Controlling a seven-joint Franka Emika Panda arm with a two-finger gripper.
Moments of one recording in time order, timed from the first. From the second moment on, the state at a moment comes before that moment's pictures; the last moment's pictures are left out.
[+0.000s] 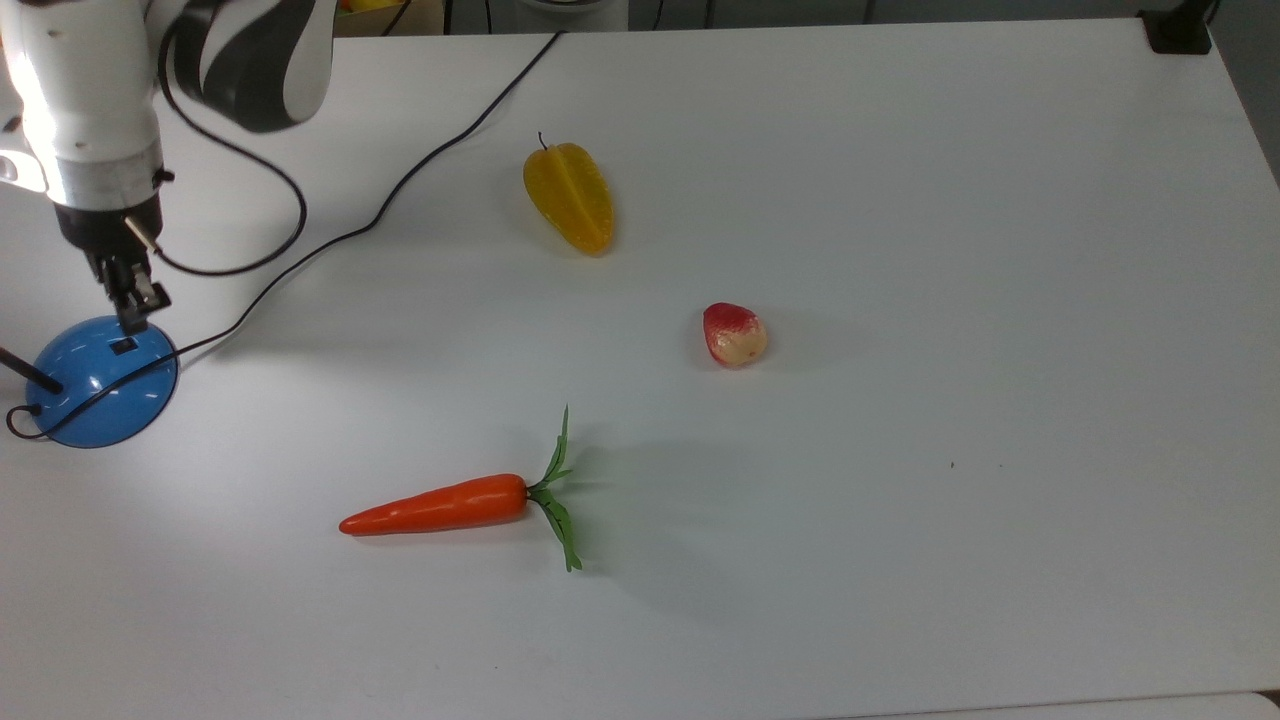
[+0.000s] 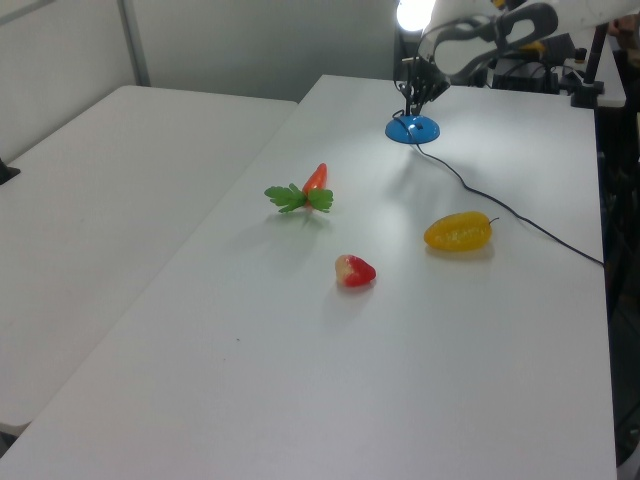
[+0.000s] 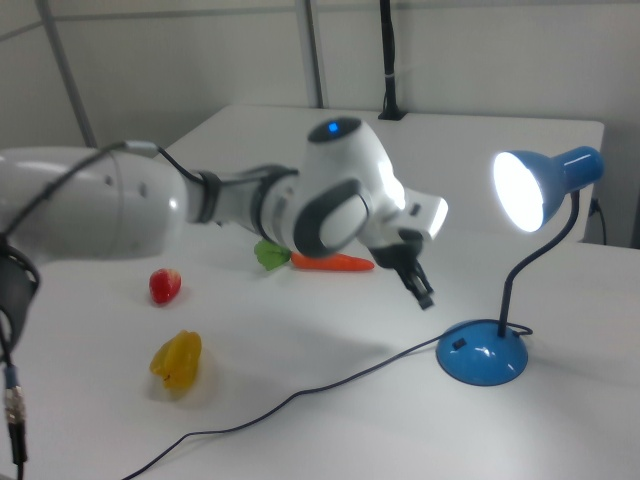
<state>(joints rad) -0.26 0.53 -0.14 -1.53 -0.07 2.41 0.44</state>
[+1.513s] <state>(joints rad) 0.00 0.23 -0.13 -1.52 -0.06 1.73 0.05</state>
